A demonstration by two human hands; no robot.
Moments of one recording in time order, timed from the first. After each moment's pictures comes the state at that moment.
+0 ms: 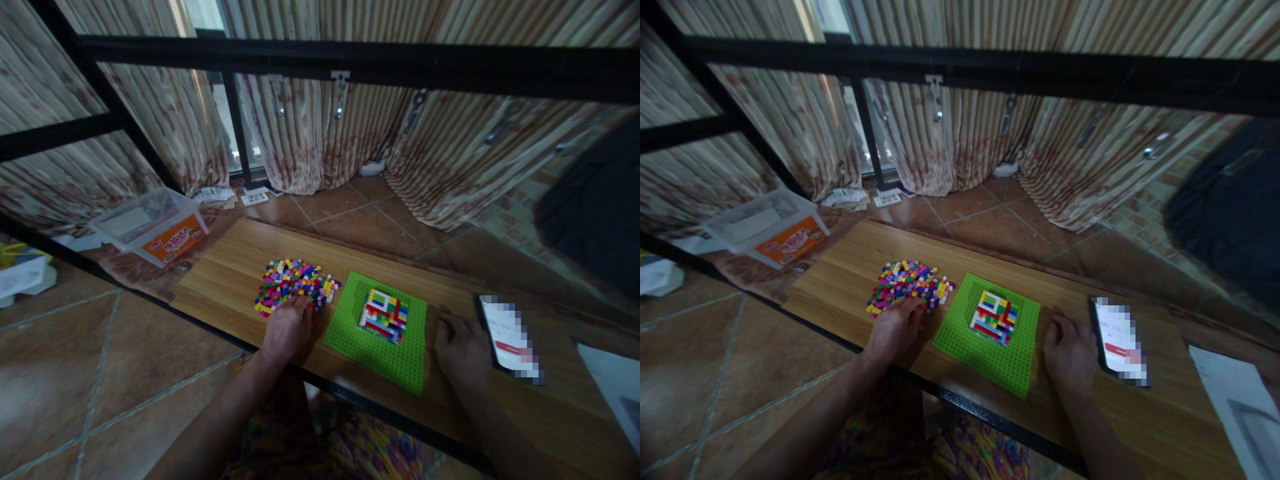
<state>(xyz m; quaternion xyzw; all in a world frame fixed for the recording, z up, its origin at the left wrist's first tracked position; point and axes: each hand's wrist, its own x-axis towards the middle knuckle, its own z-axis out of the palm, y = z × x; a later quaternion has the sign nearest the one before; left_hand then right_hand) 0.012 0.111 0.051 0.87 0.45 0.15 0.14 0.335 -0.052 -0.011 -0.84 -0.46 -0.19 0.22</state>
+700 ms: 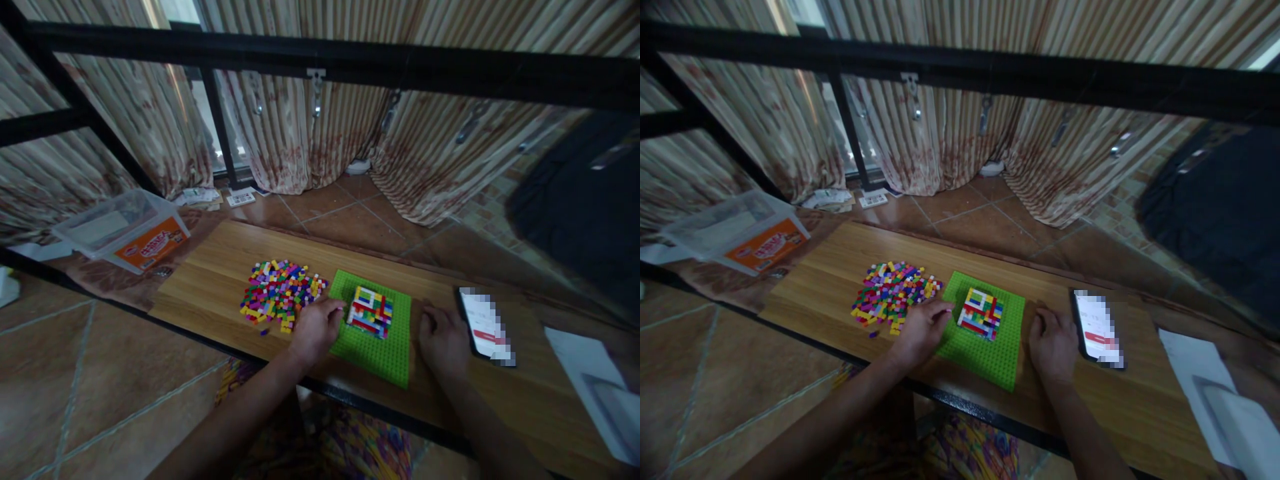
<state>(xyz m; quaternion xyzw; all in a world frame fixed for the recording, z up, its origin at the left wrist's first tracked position) 0.076 0.091 0.056 0.82 0.34 0.28 0.37 0.329 -0.050 -0.005 -0.85 -0.45 -0.18 0.22</state>
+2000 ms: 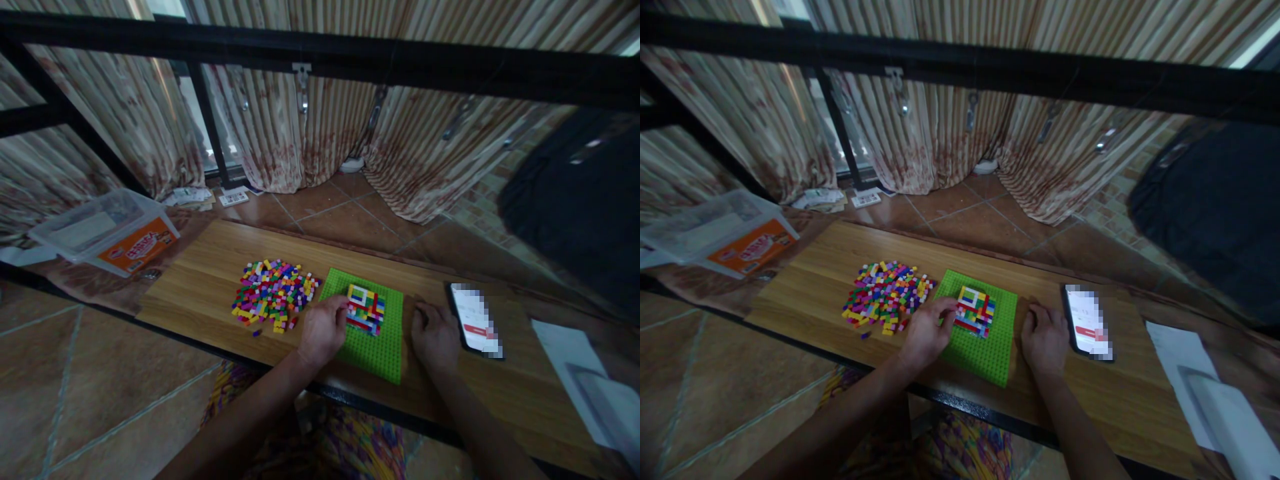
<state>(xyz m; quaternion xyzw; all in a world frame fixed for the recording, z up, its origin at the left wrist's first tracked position) 0.098 0.077 0.051 0.83 0.35 0.27 0.34 0.324 -0.048 0.001 -0.85 -0.45 -0.18 0.22</state>
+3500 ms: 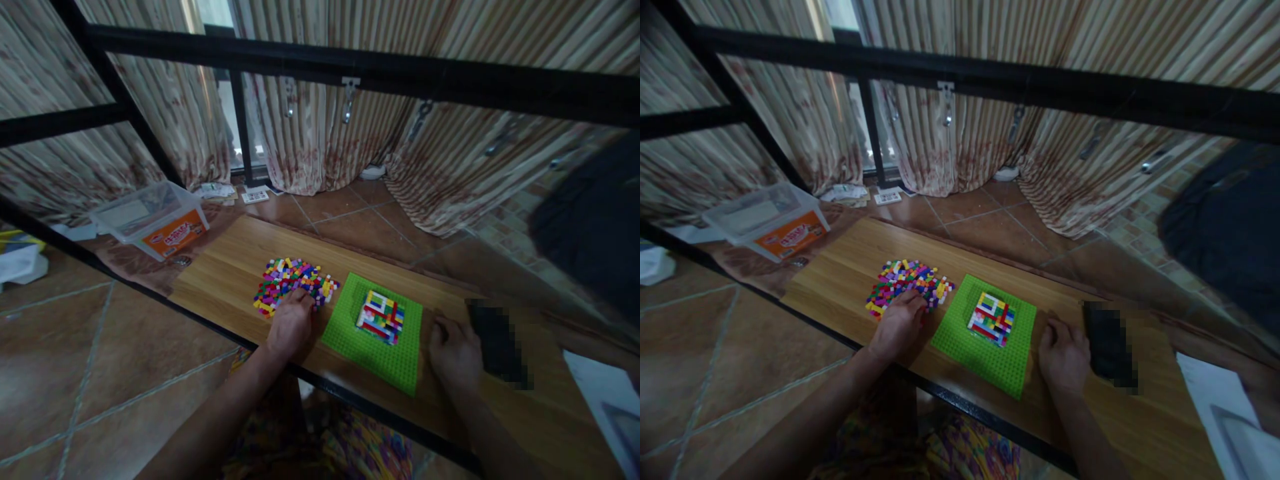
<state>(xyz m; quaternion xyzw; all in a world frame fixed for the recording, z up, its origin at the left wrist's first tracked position) 0.021 0.116 0.049 0.89 0.41 0.17 0.13 0.336 -0.053 -0.014 -0.84 -0.47 -0.19 0.21</state>
